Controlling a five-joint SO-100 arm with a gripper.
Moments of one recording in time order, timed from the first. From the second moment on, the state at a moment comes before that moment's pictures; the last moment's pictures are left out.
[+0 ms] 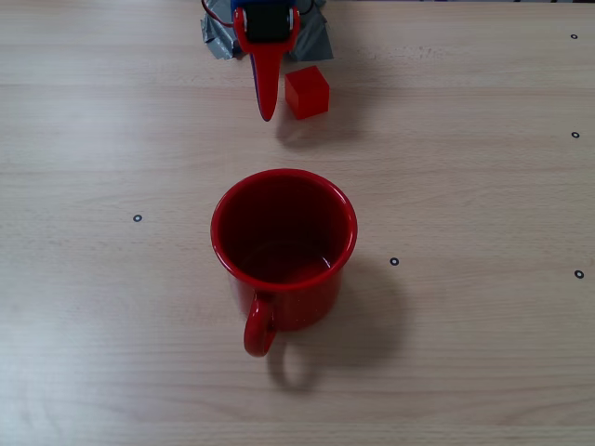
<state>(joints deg) -6.7 187.8 176.6 65.7 -0.7</state>
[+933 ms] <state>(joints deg) -6.7 187.8 176.6 66.2 -1.1</state>
